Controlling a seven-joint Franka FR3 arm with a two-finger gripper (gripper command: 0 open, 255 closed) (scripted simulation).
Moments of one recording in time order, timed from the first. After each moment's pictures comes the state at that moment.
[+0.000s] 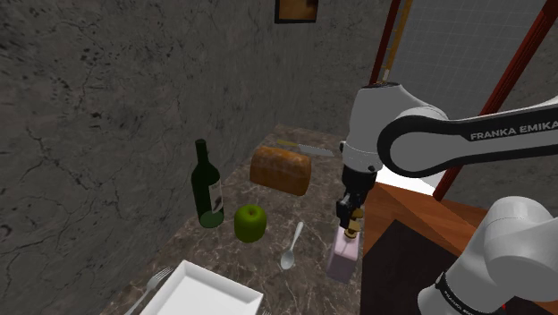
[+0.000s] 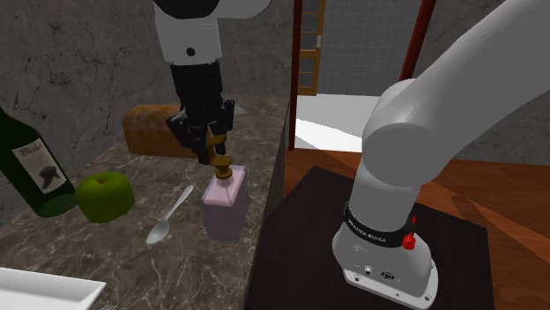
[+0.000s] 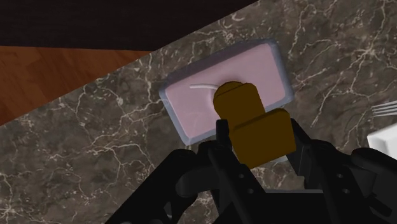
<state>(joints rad) 0.09 -0.64 0.30 -2.68 0.29 1.98 0.14</state>
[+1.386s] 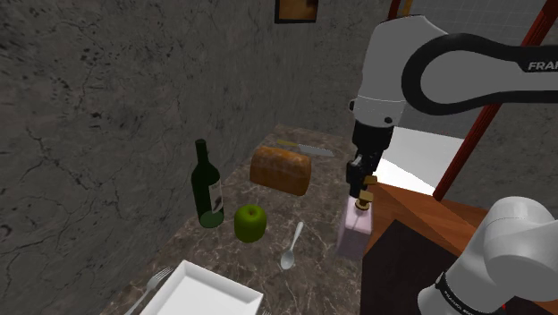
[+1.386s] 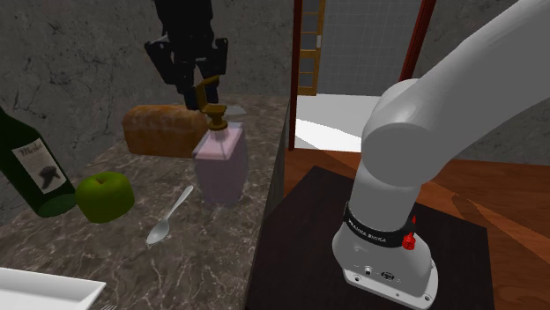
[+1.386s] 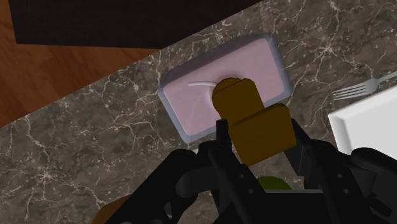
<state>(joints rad) 0.08 -0.69 0.25 -2.44 0.25 1.68 0.17</state>
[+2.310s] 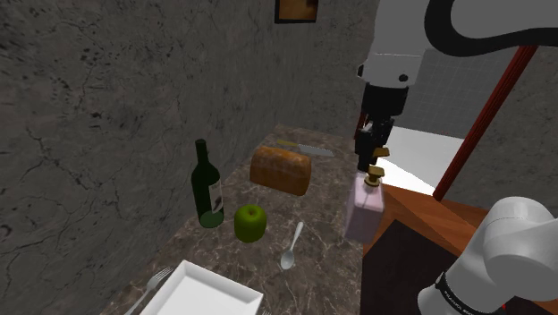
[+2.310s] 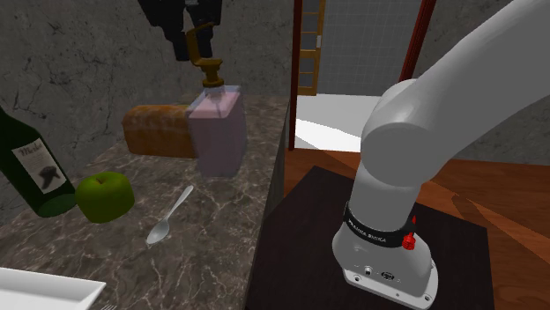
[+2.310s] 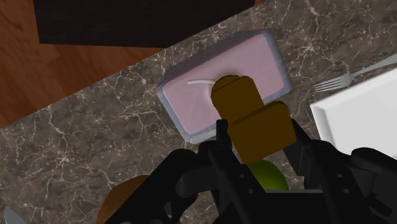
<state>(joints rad) 0.07 -0.67 0.23 -2.24 0.22 1.50 0.19</state>
